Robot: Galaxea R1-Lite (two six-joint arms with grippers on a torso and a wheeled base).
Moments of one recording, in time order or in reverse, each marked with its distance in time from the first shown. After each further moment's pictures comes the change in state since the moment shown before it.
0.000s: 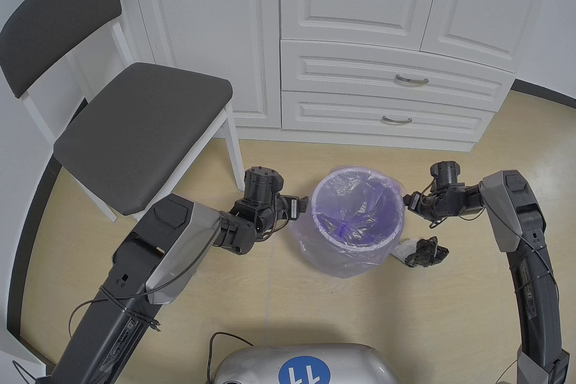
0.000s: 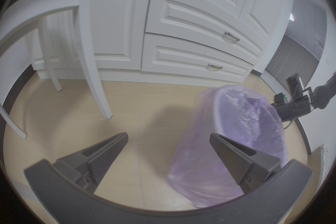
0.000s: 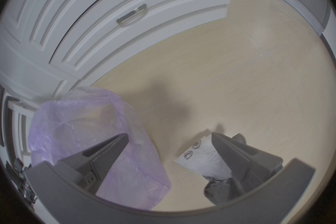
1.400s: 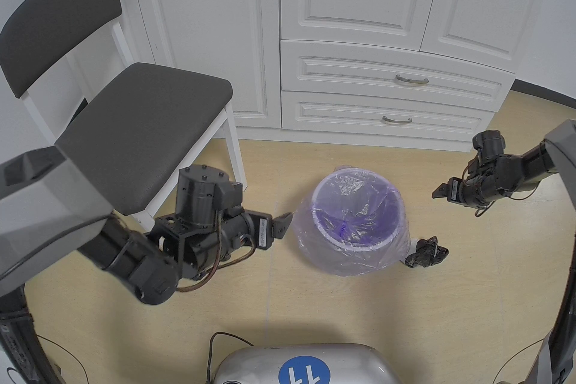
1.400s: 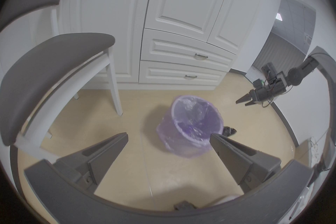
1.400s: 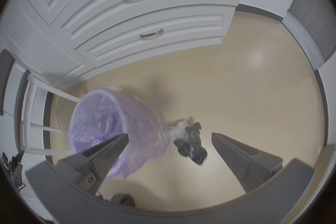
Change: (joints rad) left arm -0.110 -0.779 1.138 -0.351 0.028 -0.004; right arm -0.039 -0.606 0.658 0.010 -0.046 -0.224
